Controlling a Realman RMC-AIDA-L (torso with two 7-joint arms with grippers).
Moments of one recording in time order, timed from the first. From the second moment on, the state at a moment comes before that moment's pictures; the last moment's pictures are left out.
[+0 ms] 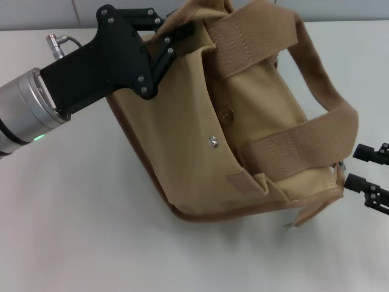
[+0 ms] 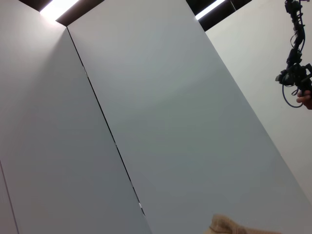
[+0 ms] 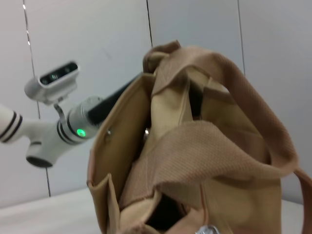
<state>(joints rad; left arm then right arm) -0.58 -2.08 0.96 0.38 1.24 1.74 -0.48 0.20 1.99 -0.67 -0.55 -1.73 -1.83 0.95</state>
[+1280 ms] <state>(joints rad) -0.57 -2.08 0.98 0.31 1.25 1.75 -0.47 0.32 2.08 -0.64 -0.53 -1.64 -1.59 0.75</state>
